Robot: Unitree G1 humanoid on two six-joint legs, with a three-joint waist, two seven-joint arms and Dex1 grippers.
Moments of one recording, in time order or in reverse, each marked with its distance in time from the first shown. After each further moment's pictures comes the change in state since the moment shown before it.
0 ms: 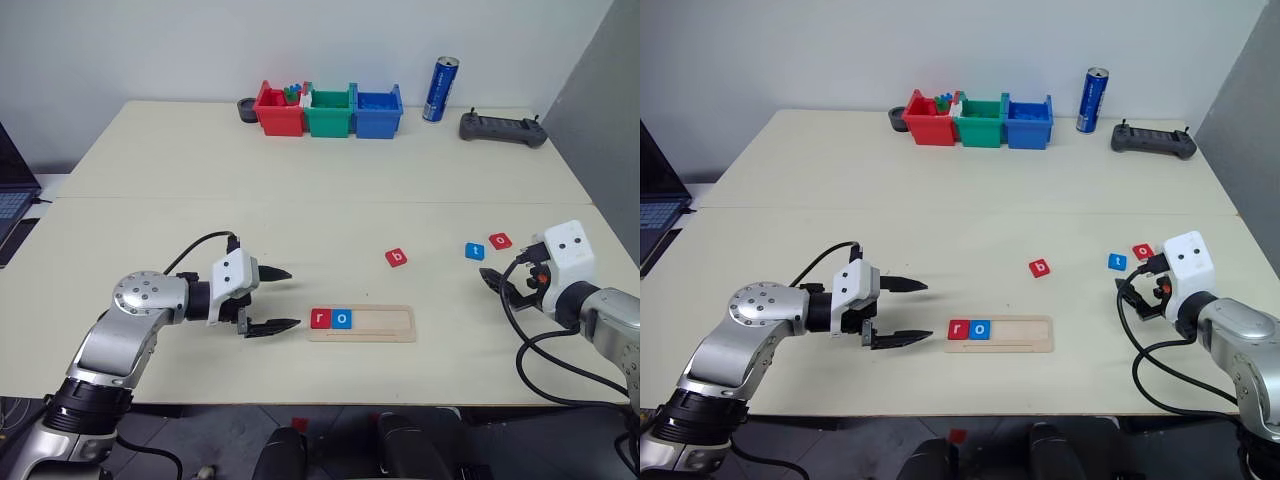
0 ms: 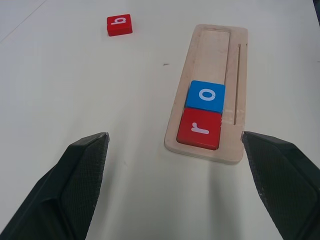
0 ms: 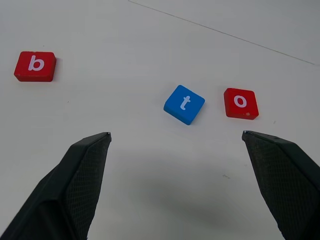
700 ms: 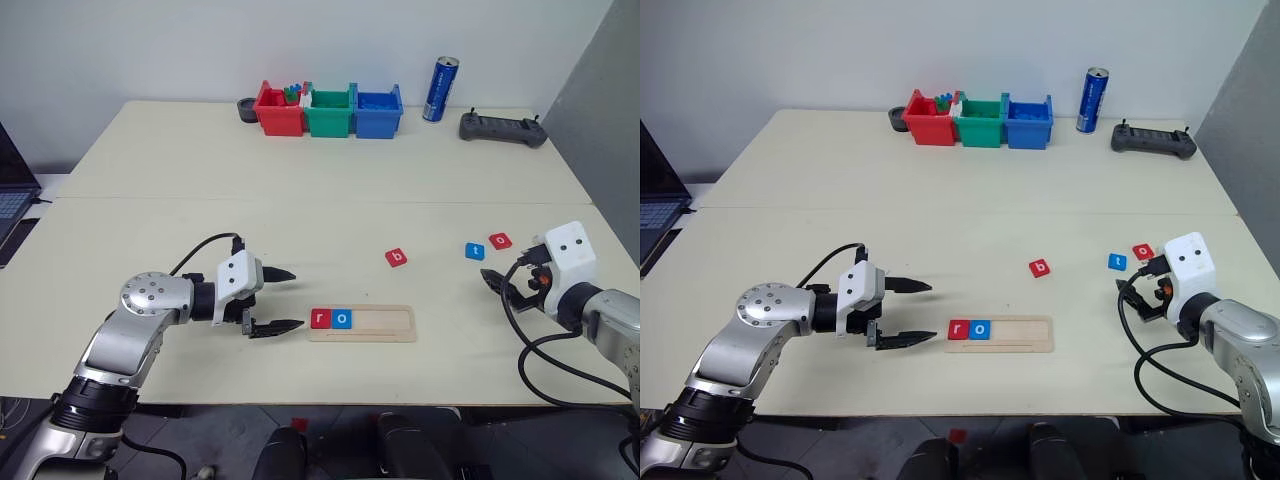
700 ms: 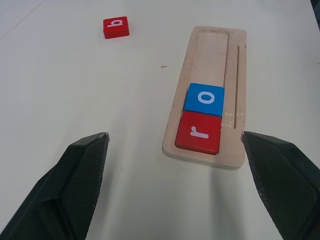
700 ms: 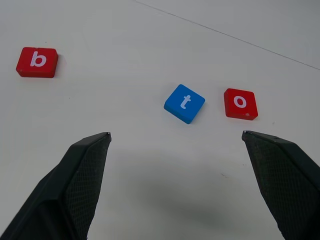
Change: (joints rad) left arm -0.008 -0.018 -0.017 0.016 0.006 -0.022 0.005; right arm 0.022 -0.021 0.019 -0.006 -0.004 -0.036 0.021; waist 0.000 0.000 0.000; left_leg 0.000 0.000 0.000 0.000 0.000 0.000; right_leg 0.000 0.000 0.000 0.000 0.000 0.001
